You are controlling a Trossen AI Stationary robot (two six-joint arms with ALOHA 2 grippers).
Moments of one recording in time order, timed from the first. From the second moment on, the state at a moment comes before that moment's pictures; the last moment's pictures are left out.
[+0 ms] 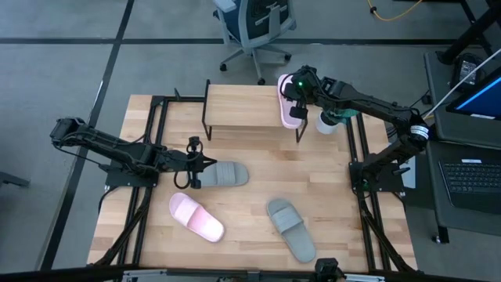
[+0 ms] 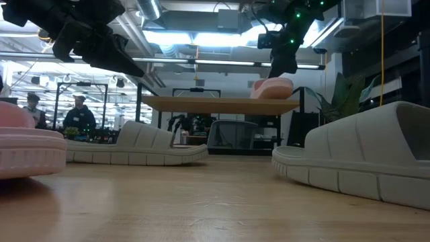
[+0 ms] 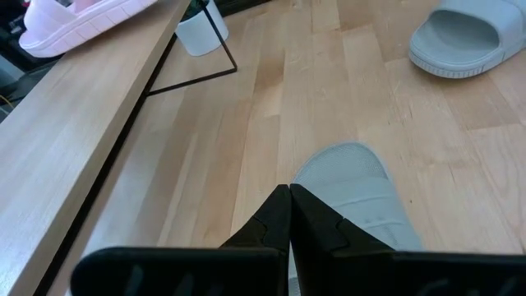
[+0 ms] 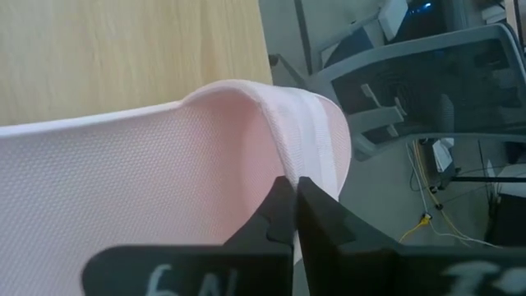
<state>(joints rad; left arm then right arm) -0.19 0.91 0.46 -0.08 -0.45 0.14 -0.55 1.52 1.35 -0.64 0.41 -0.63</state>
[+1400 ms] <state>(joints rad) -0.19 0.91 0.46 -0.07 -0.45 0.14 -0.57 1.58 1.35 -0.62 0.41 -0.68</state>
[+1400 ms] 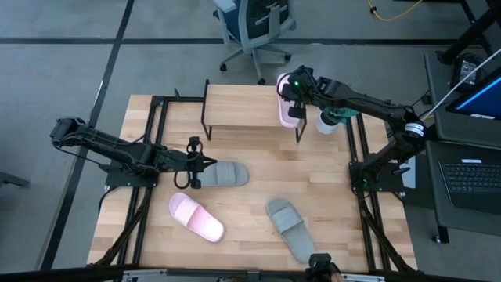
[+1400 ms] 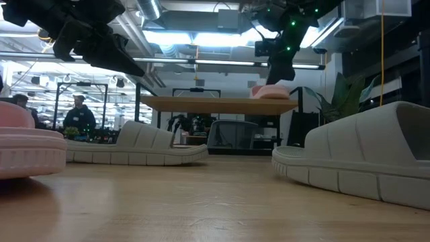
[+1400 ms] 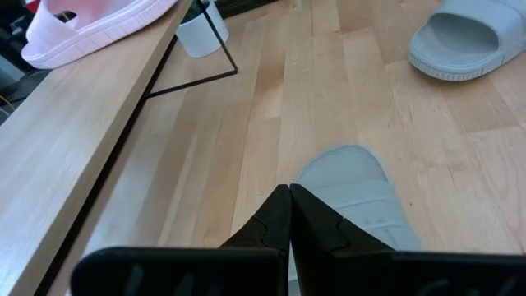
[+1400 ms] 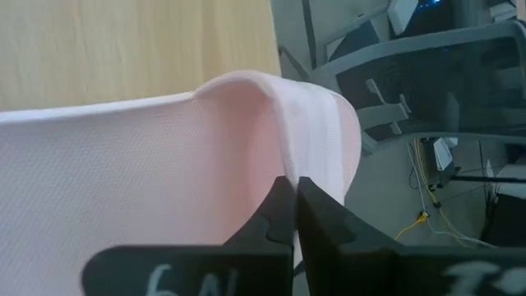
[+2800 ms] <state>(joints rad) -0.19 0.91 0.46 -0.07 -0.45 0.14 -0.57 1.58 1.35 -0.60 0.44 -0.72</state>
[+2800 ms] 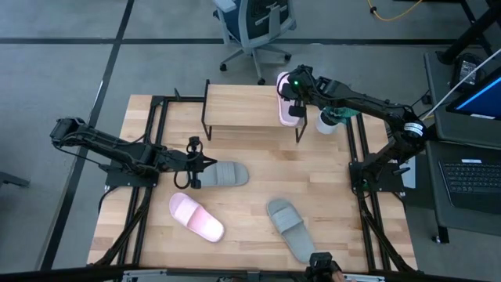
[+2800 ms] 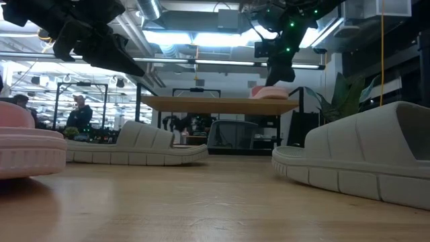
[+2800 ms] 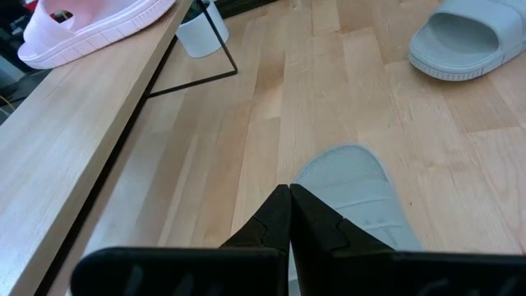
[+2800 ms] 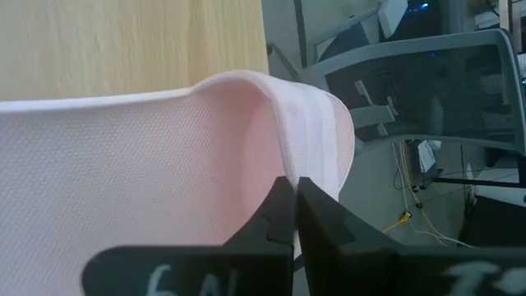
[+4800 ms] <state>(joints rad) -0.19 0.91 0.46 -0.07 -0.45 0.14 -0.27 1.57 1.50 -0.92 0.39 -0.20</state>
